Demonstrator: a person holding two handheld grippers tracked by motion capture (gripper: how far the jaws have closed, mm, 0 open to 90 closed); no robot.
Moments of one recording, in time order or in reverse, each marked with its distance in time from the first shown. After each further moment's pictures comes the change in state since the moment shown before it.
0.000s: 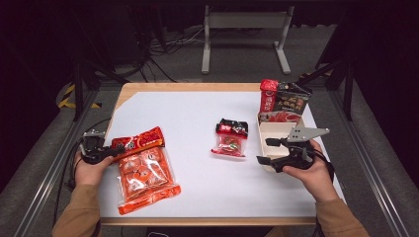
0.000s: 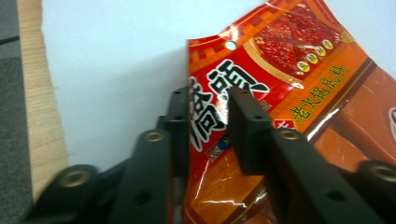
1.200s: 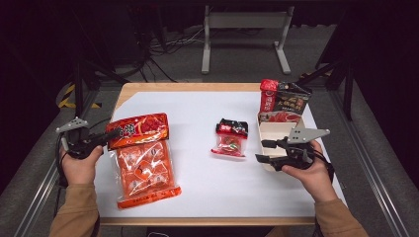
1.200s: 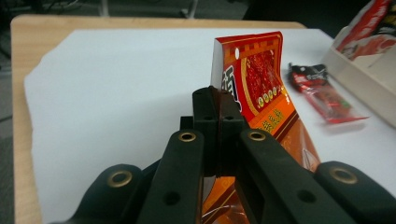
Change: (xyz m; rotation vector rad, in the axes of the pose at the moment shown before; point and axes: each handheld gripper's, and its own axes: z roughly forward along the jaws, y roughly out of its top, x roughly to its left) left arm -0.046 0.032 -0.079 -0.301 -0.159 0.084; right arm 0.004 0.003 0.000 -0.036 0.025 -0.043
